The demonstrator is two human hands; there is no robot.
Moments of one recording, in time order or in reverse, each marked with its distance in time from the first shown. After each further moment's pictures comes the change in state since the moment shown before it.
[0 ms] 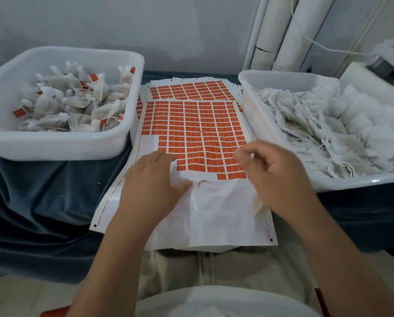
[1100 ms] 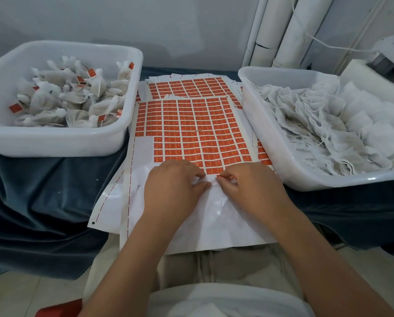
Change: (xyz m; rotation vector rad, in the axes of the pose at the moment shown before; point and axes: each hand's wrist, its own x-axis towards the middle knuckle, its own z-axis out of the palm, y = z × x) left_hand 0.003 0.024 0.034 -0.006 0.087 0.154; right_hand 0.006 0.042 0.047 -0.594 -0.146 -0.028
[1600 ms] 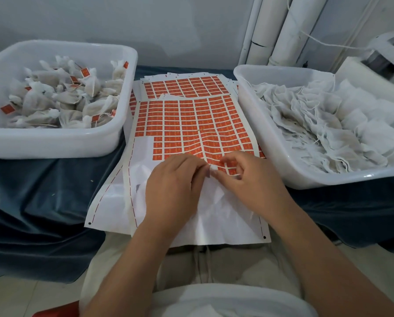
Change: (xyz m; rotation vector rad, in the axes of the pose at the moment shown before) left_hand -0.011 0.008 0.009 -0.194 0.359 0.177; right_hand 0.002 0.003 -0.012 0.340 -0.010 0.114
